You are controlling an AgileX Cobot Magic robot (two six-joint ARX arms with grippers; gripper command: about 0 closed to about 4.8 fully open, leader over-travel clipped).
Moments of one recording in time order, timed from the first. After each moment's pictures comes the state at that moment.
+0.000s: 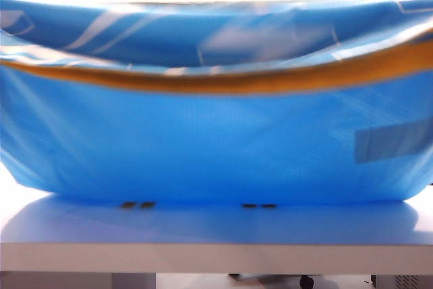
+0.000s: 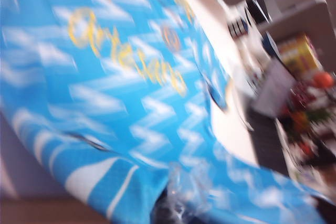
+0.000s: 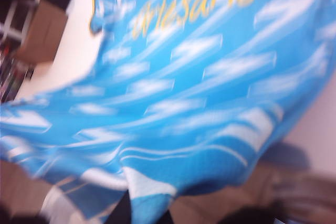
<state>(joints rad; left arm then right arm) 0.06 0.31 0.52 -0.64 0.65 -0.67 0.03 0.43 0.62 -0.79 -0.58 0.46</state>
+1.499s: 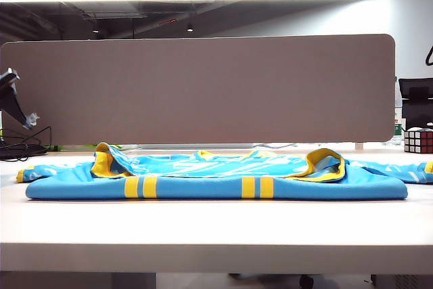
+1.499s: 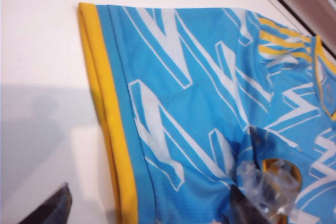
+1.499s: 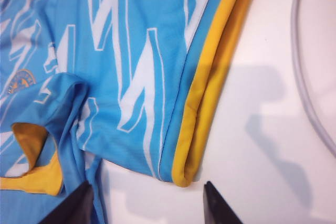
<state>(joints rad) 0.30 1.82 1.14 -0.10 0.57 -0.35 -0.35 1.68 1.15 -0.44 -0.51 0.20</state>
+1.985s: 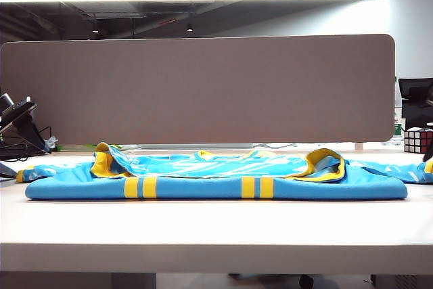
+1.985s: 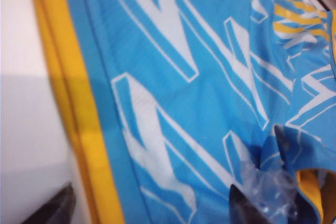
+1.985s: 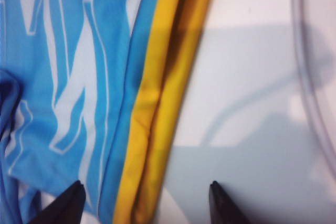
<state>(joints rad) 0.26 1.97 1.15 0.03 0.59 -0.33 -0.33 1.86 1.16 -0.34 -0.51 0.19</state>
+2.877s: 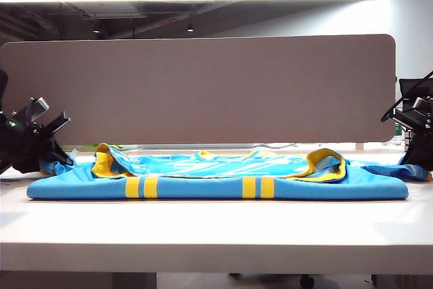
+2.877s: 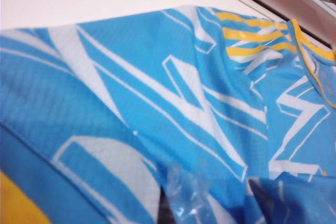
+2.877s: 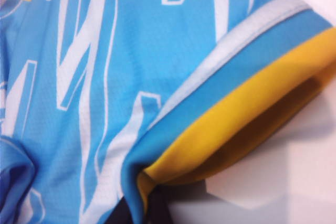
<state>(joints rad) 0.15 2.12 1.16 0.44 0.58 -0.33 -0.22 2.00 1.17 0.02 -0.44 0.27</state>
